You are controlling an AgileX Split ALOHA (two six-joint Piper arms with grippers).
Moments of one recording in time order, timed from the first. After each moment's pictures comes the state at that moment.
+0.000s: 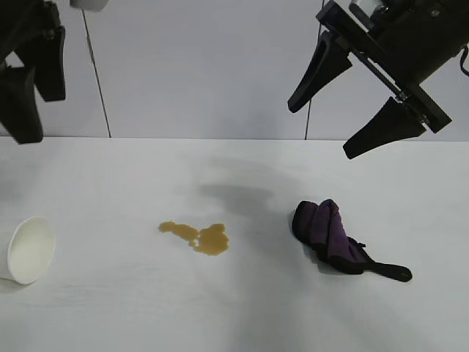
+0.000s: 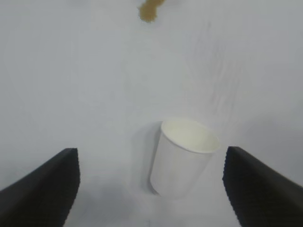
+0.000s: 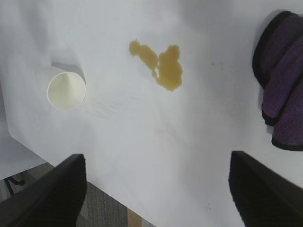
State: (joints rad) left arm -0.35 1.76 -1.45 0.00 1.23 1.20; right arm 0.11 1.73 -1.25 0.74 1.02 -0.25
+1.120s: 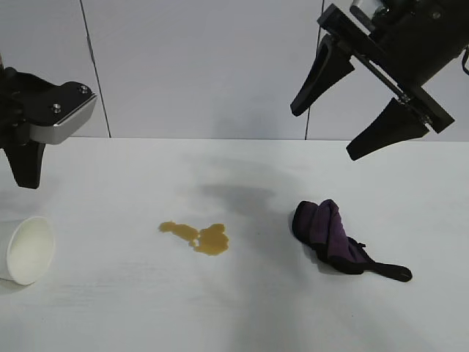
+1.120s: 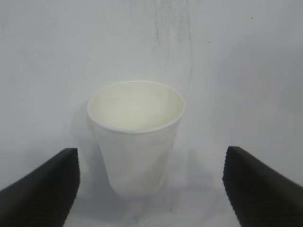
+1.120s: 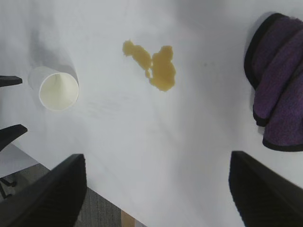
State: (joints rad) left arm -0.35 1.76 -1.17 0.10 1.02 1.36; right arm 0.11 1.73 -1.25 0.72 1.00 -0.25
